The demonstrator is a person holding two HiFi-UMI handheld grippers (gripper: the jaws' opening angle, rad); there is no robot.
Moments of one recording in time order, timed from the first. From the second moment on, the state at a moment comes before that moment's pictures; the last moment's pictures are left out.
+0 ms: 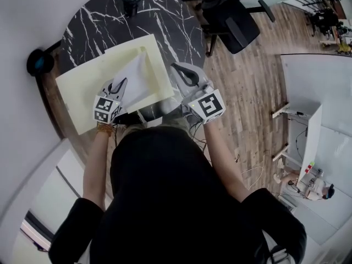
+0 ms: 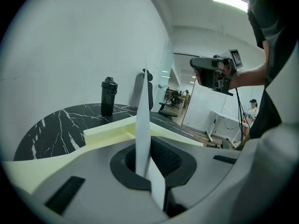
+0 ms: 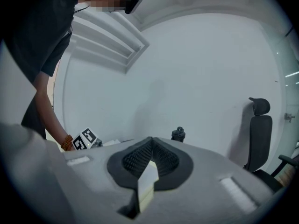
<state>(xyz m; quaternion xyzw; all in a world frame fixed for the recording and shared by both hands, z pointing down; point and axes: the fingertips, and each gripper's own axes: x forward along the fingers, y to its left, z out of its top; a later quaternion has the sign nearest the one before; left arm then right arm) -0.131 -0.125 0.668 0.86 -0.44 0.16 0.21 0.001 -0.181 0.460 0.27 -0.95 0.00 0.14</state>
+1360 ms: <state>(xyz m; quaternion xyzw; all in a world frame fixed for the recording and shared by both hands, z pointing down) -0.120 -0.159 0.731 0.81 -0.47 0.20 0.27 0.027 -0.177 0.455 0.28 -0.95 0.00 0.14</state>
